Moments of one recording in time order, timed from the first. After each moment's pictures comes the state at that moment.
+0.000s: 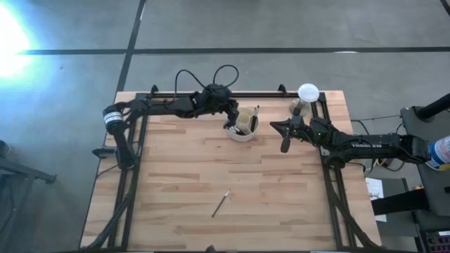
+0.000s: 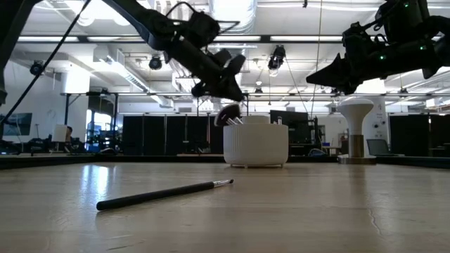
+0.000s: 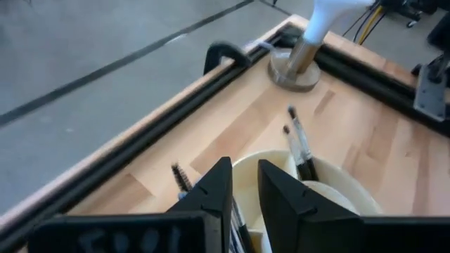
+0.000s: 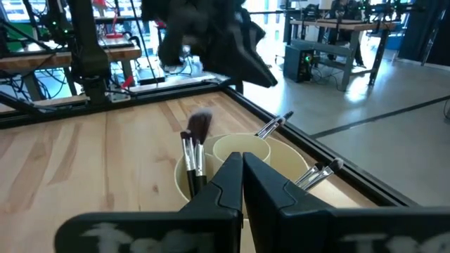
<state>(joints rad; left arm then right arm) 0.41 1.76 1.26 0.06 -0.11 -0.25 -0.32 0.82 0.18 0.54 0.08 0.06</state>
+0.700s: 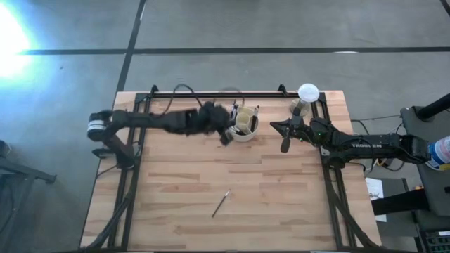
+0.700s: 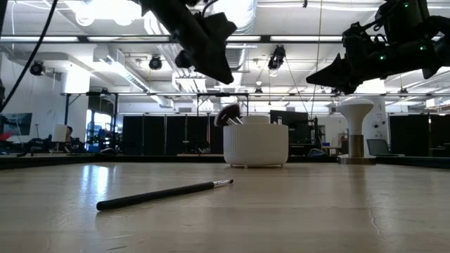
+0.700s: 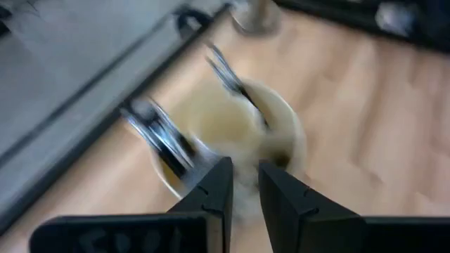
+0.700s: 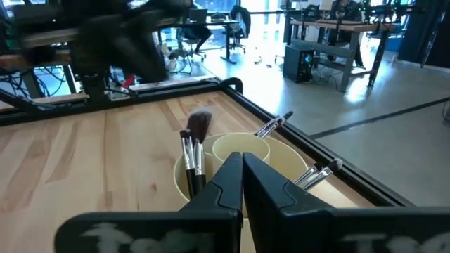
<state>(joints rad) 0.15 1.59 1.26 -0.29 -0.33 -0.22 -0.32 0.82 0.18 0.54 0.08 0.05</state>
